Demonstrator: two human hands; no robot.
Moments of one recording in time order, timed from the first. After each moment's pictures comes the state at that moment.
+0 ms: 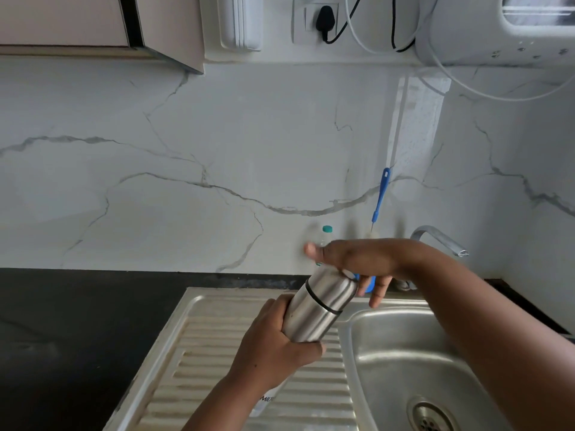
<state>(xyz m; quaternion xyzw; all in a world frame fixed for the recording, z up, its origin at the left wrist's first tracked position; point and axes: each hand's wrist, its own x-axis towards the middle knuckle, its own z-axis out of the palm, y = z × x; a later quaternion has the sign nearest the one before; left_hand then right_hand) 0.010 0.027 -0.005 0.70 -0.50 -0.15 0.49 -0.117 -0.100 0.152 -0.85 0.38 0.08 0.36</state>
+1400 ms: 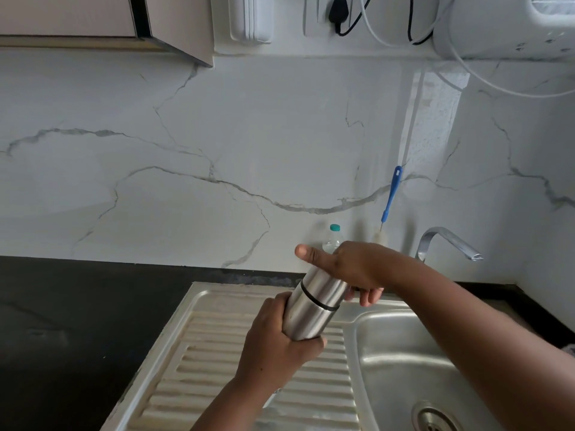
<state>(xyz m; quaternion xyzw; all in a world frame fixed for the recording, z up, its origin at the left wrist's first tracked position) 0.007 0.021 -0.018 0.70 -0.46 -0.12 0.54 -0.095 -0.099 0.132 -0.89 0.39 0.05 0.21</state>
